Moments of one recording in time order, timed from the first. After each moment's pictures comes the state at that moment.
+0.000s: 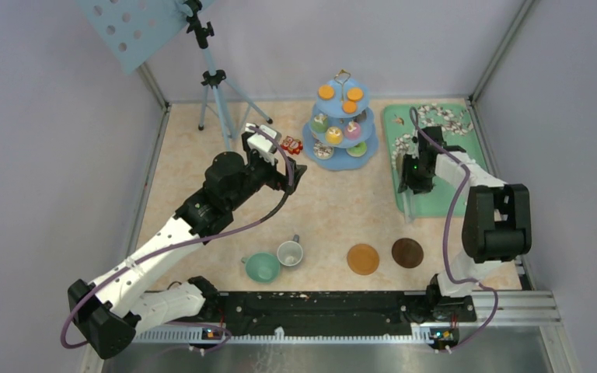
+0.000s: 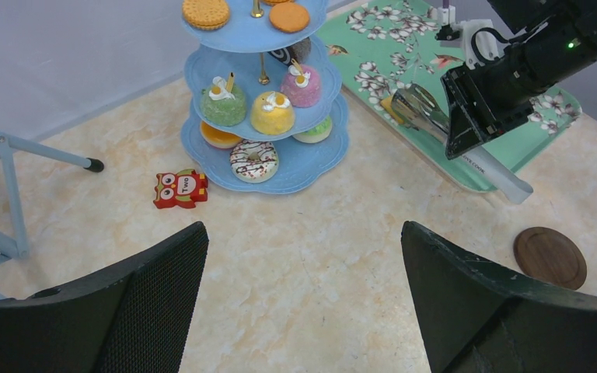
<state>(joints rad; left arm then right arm) -0.70 1.01 0.94 -0.04 -0.02 -0.05 0.06 1.66 1.12 -0.63 -0.06 0.20</state>
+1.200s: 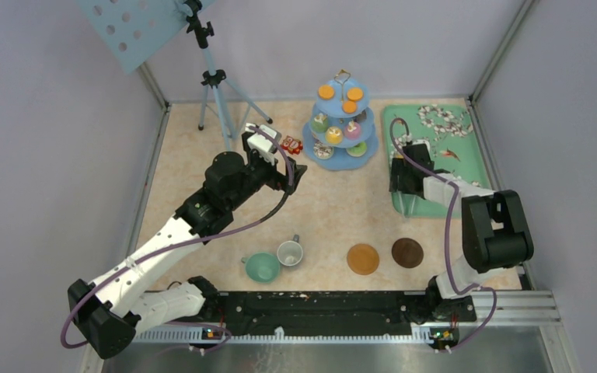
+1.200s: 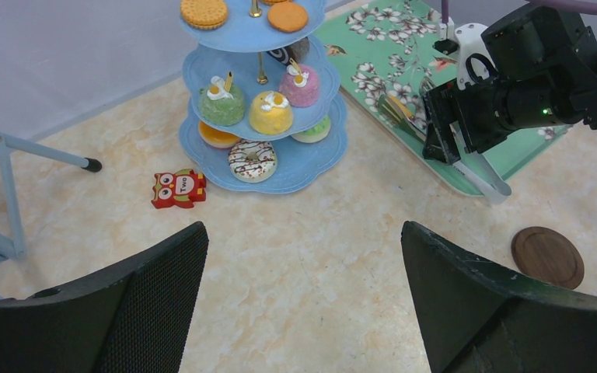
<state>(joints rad) -0.70 1.01 0.94 -0.04 -0.02 -0.06 0.18 1.59 0.84 -0.16 0.25 0.22</state>
